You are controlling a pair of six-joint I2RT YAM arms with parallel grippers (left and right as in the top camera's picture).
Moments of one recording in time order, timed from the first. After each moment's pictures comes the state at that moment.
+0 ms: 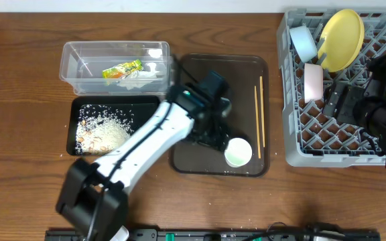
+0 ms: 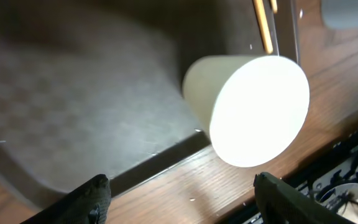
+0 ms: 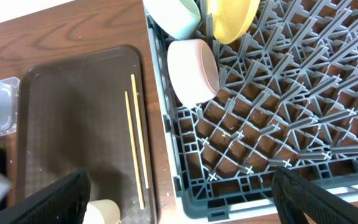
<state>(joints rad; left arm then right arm) -0.69 1.76 1.40 -1.06 0.31 -0.27 -0.09 1.18 1.47 -1.16 -0.05 0.20</state>
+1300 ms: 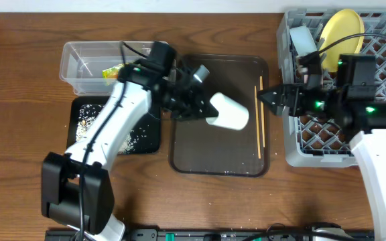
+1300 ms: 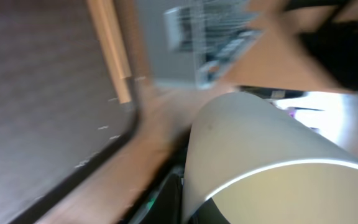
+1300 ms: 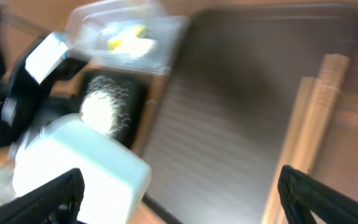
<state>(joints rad) -0.31 1.75 1.41 -0.94 1.07 -0.27 0.02 1.34 1.17 -0.71 -0.76 0.13</state>
